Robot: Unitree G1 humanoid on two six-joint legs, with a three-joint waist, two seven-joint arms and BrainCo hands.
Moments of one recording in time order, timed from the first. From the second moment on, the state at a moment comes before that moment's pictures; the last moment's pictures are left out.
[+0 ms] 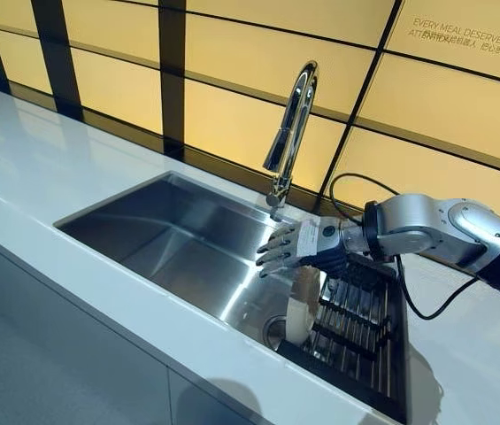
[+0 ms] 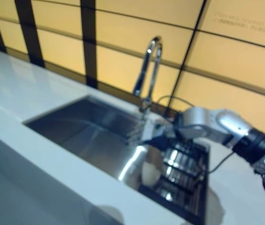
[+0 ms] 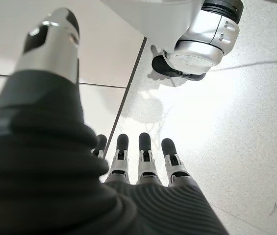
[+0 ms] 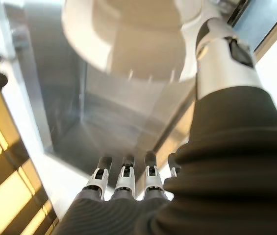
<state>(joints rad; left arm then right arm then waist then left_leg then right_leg) 0.14 0.36 -0.13 1.04 -0.09 0.03 0.04 -1.12 -1.08 0.87 0.01 -0.38 -0.67 0.59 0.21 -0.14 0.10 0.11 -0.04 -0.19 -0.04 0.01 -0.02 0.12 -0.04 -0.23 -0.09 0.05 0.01</state>
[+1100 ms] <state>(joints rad) 0.14 0.36 -0.13 1.03 -0.09 0.02 0.04 -1.03 -1.07 0.84 0.06 -0.37 -0.67 0.61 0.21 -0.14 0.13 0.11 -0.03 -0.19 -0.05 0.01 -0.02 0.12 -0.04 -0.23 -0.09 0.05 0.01</state>
